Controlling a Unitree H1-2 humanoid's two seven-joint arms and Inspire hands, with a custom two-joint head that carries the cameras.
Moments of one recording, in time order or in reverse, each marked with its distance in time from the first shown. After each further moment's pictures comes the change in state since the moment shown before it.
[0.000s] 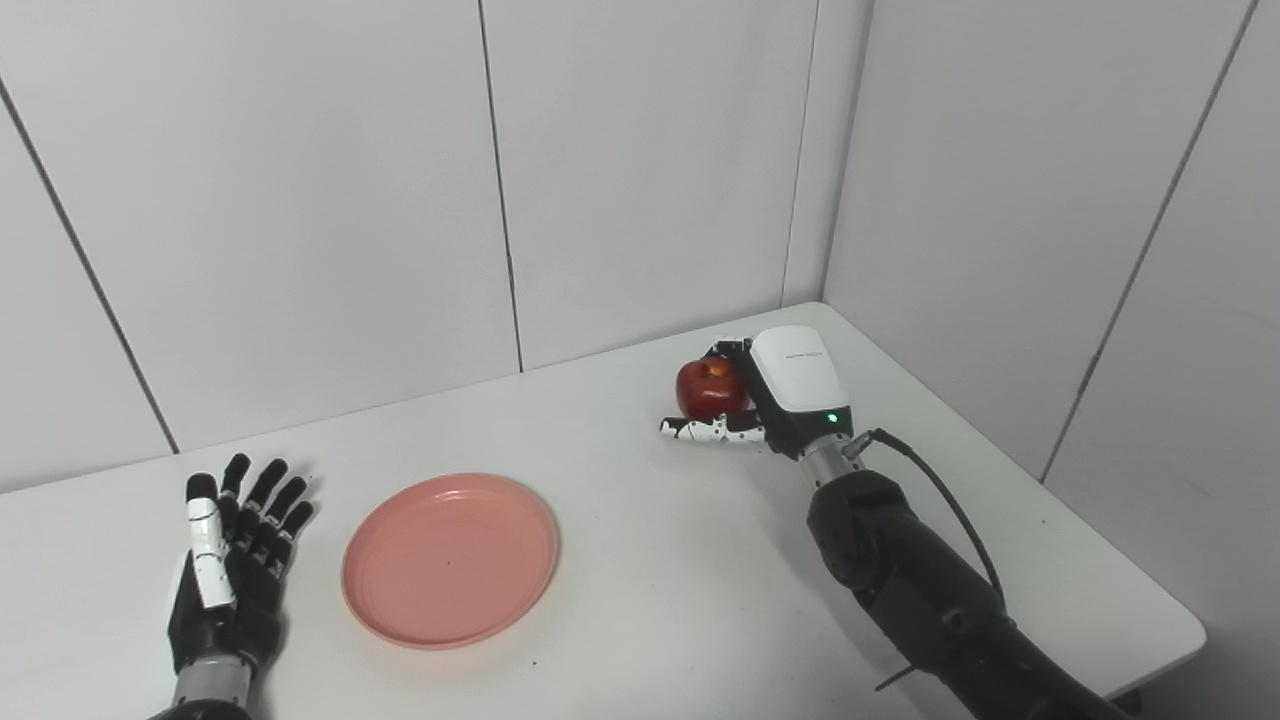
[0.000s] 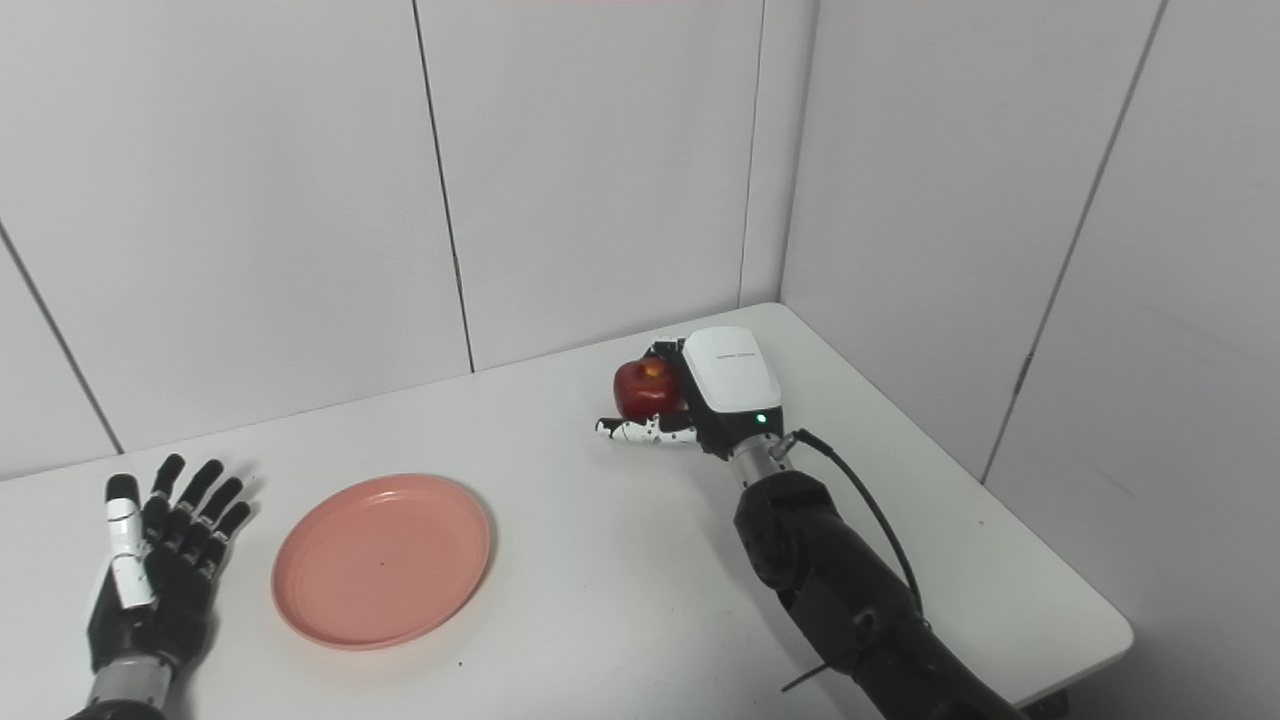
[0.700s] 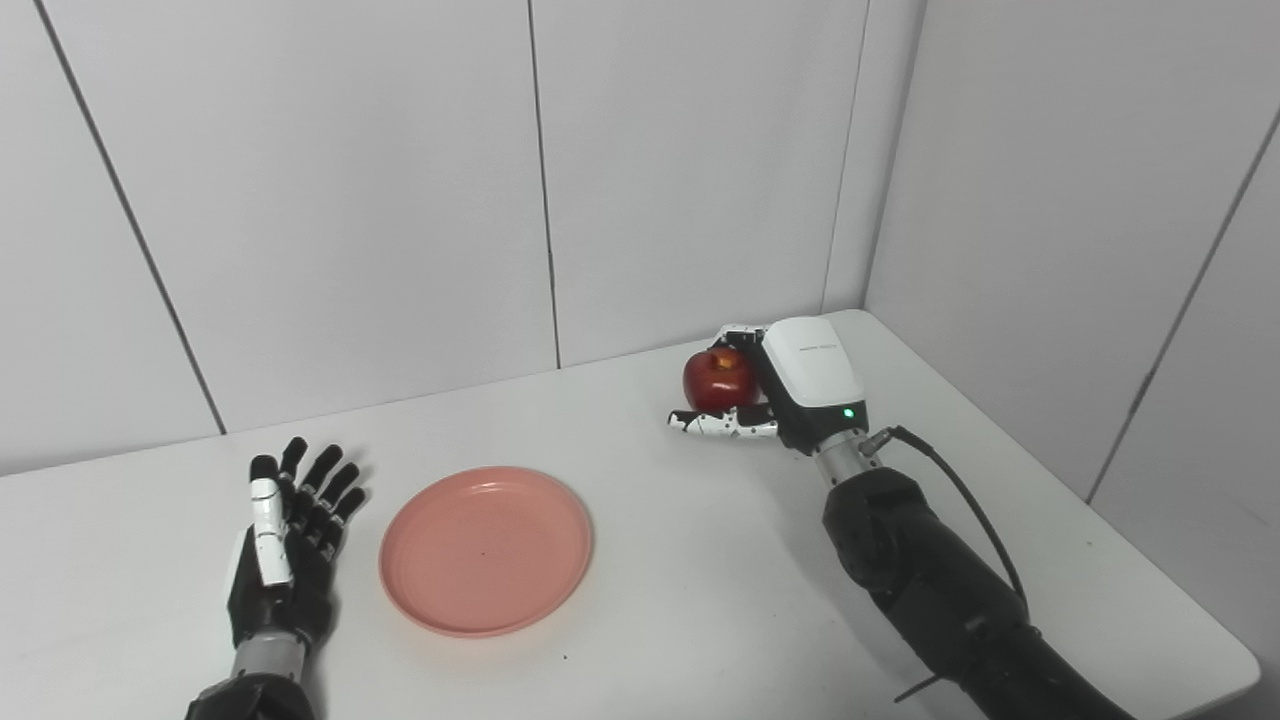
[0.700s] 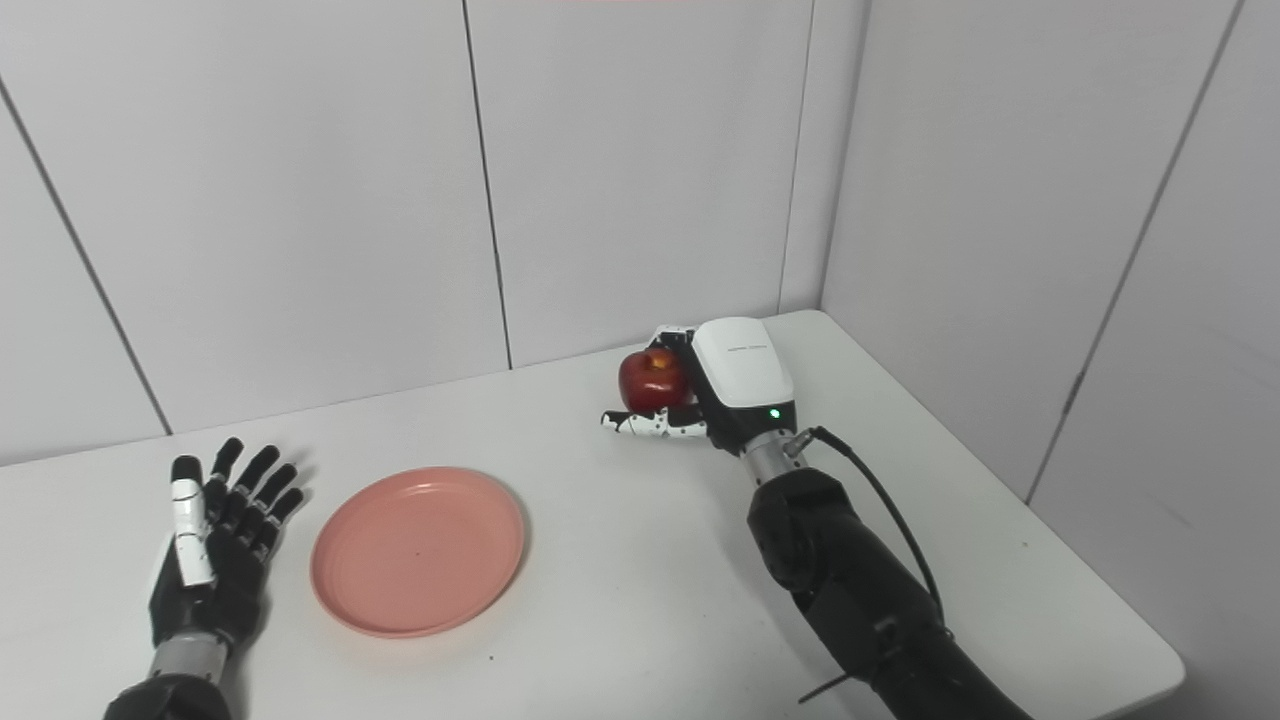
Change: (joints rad) left arm 0.015 -0.032 -0.005 -0.032 0.041 0.001 0.034; right arm -0.039 0.018 0.032 -0.058 0.004 -0.007 0.032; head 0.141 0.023
